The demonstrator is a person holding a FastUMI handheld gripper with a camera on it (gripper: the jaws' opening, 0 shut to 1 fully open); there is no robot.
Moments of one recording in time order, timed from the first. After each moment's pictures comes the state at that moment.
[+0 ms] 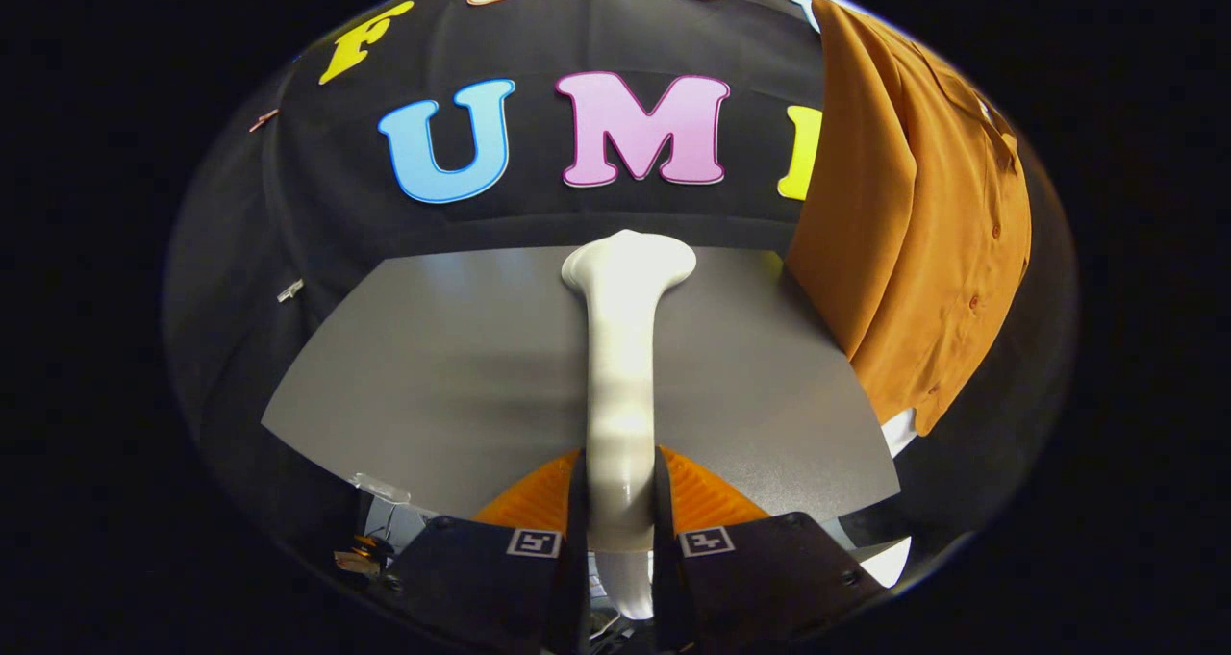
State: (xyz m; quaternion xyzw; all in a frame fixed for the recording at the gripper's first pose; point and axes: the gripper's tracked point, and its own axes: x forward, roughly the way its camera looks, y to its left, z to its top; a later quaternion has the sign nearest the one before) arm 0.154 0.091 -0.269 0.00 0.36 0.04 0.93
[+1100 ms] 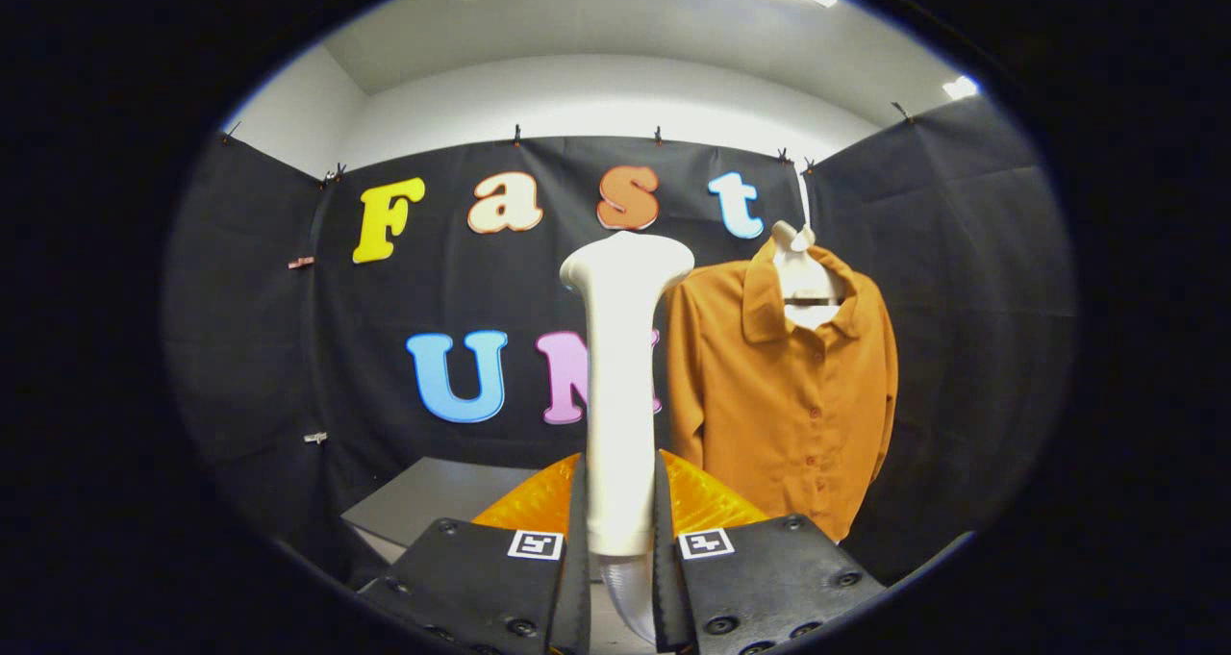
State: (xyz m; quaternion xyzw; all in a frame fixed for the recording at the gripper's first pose) arm 0.054 -0.016 -0.004 0.03 -0.01 0.00 1.00
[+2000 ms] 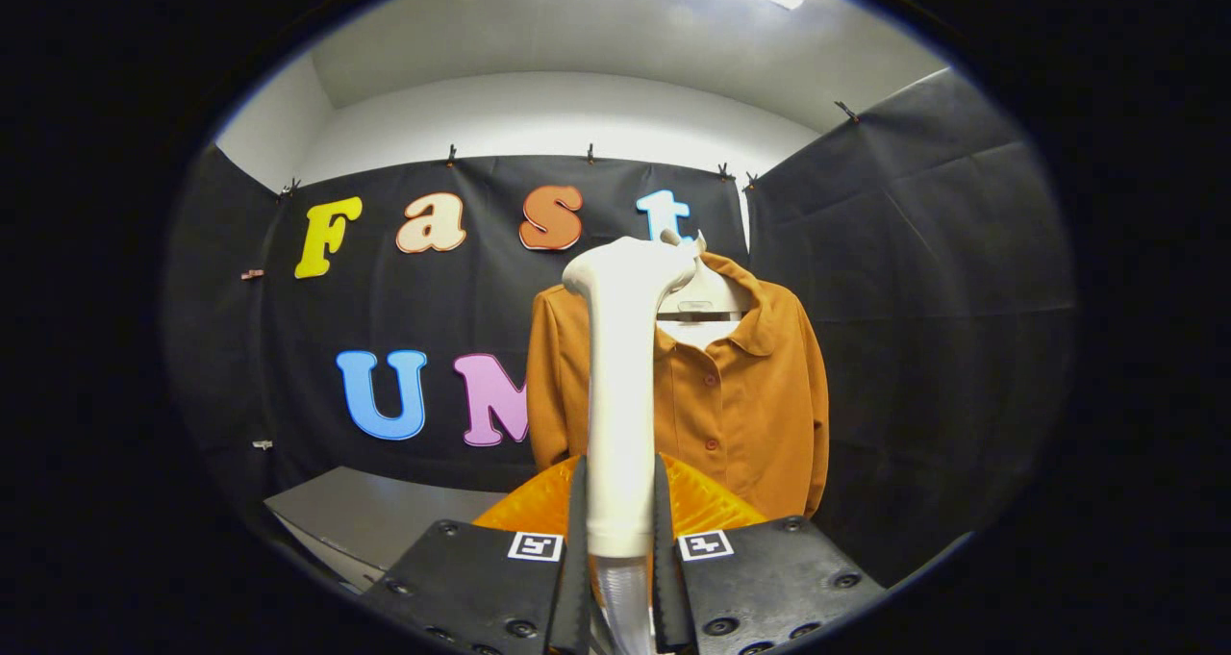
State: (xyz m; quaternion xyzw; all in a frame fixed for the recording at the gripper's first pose) arm 0.106 -0.159 -0.042 0.03 -0.02 -0.05 1.00
